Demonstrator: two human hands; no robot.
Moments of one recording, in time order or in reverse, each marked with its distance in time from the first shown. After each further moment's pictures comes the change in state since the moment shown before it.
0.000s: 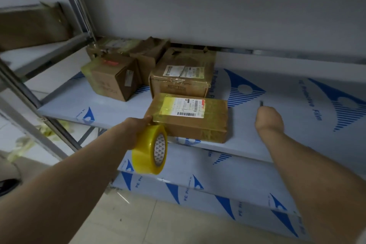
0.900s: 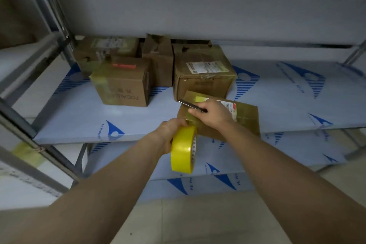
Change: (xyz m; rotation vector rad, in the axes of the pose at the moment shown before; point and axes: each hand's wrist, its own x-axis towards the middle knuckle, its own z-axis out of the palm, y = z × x) left_hand 0.065 -0.003 -0.083 0.020 -0.630 0.015; right_hand -0.182 -0.216 0.063 0.058 -0.167 -0.312
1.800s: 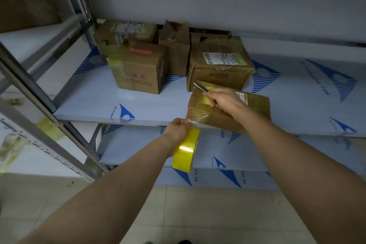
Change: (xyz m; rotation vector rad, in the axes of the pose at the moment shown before) left_hand 0.003 -0.040 -0.001 0.121 0.197 0.159; right_hand 0.008 -0.008 -0.020 0.419 -0.154 0.147
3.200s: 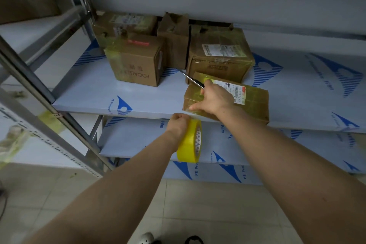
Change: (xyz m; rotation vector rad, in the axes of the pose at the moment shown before) left_hand 0.004 -0.008 0.024 -0.063 0.134 -0.020; right_hand -0.004 -0.004 0.026 -0.613 0.094 -0.140
